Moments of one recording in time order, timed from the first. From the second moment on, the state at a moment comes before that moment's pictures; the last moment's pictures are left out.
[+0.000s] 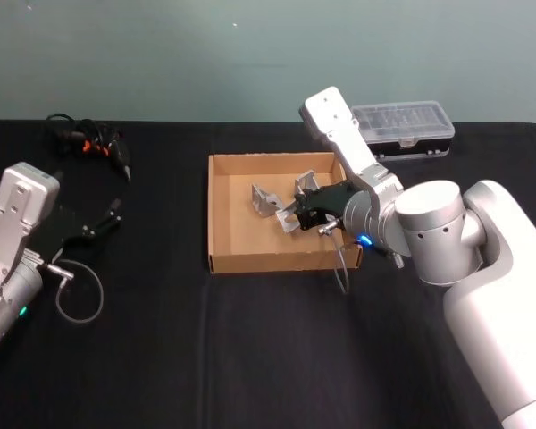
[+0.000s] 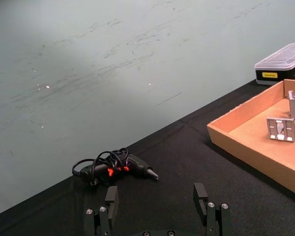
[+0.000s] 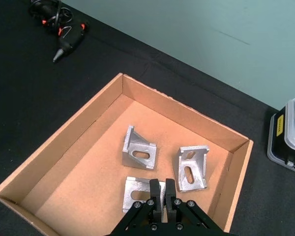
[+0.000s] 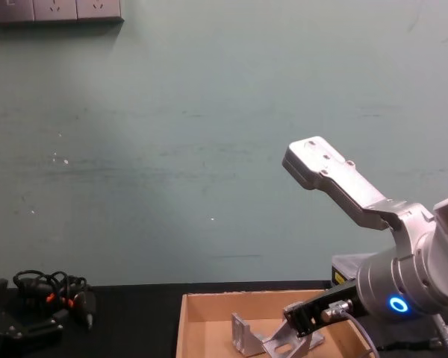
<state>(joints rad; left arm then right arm) -0.20 0.60 0.45 -1.41 -0.25 -0.12 0.03 0.46 0.06 -0.31 -1.30 -0.19 0.62 0.36</state>
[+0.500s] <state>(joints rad) -0.20 0.60 0.45 -1.41 -0.25 -0.12 0.03 0.46 0.06 -0.31 -1.31 -0.19 0.62 0.37</state>
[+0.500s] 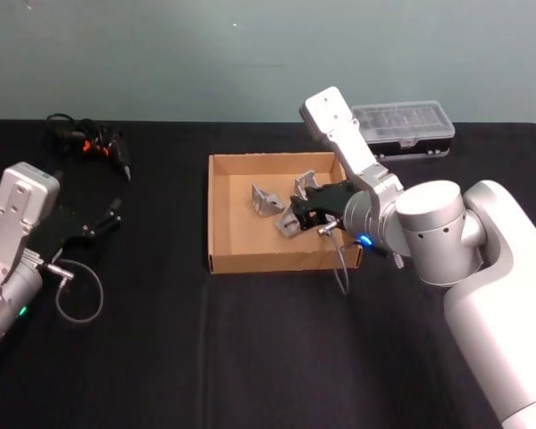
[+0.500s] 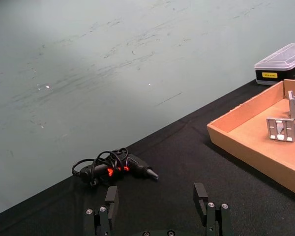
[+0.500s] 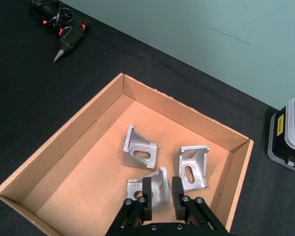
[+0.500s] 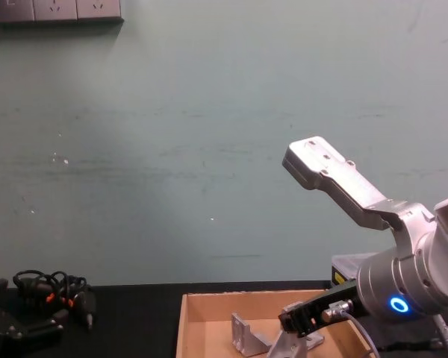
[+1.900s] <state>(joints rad) -0.20 0.60 0.45 -1.41 -0.25 -0.12 0.03 0.27 0.11 -0.23 -1.59 -0.18 0.52 0.27</state>
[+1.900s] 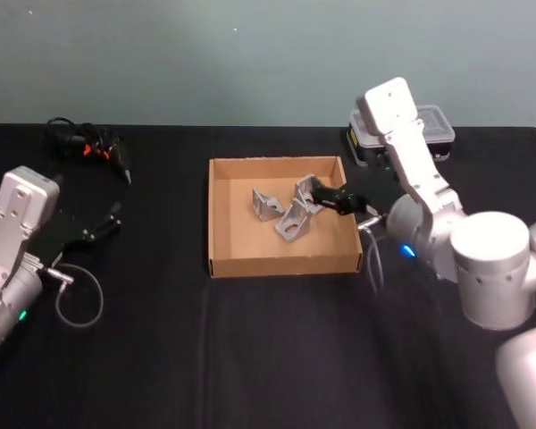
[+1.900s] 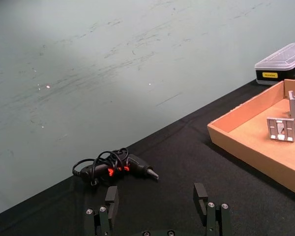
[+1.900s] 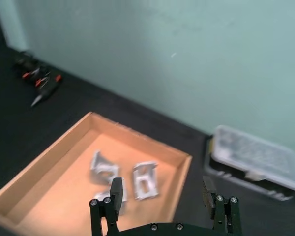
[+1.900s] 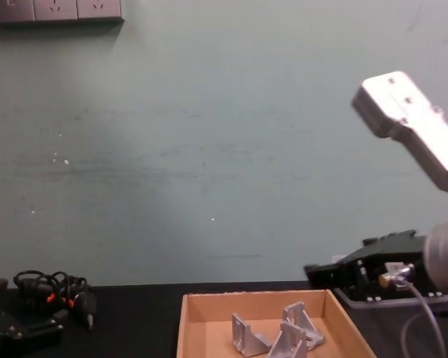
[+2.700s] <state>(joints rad) -0.20 0.60 0.45 -1.41 -0.25 -0.12 0.03 0.22 0.03 -0.21 -1.38 -0.33 0.00 -0.04</state>
